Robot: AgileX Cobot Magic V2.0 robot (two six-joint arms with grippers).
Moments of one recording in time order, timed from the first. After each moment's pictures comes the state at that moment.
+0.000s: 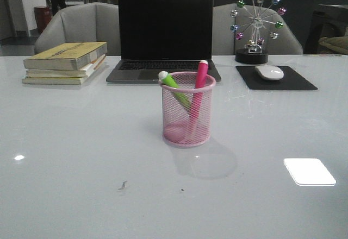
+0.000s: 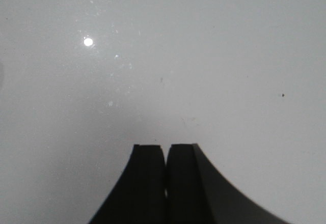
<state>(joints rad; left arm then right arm) 0.01 0.70 -0.52 -0.47 0.23 0.44 -0.06 0.88 -0.60 0.05 0.59 -0.07</state>
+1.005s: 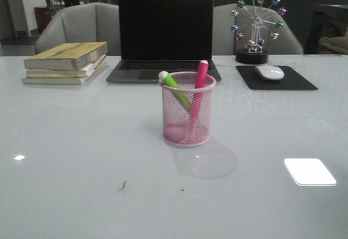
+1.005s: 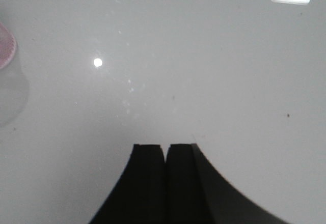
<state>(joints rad) 0.01 0.70 -0.52 -0.47 0.22 0.44 -0.01 0.77 -0.59 0.07 0.57 -0.07</state>
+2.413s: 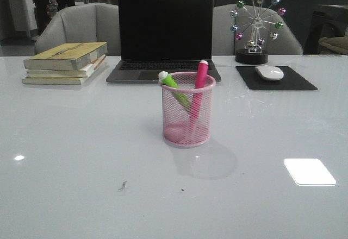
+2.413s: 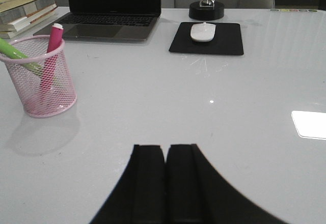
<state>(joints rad) 0.01 0.70 -0.52 -0.47 0.22 0.44 0.10 -0.01 0.03 0.14 0.23 -0.04</state>
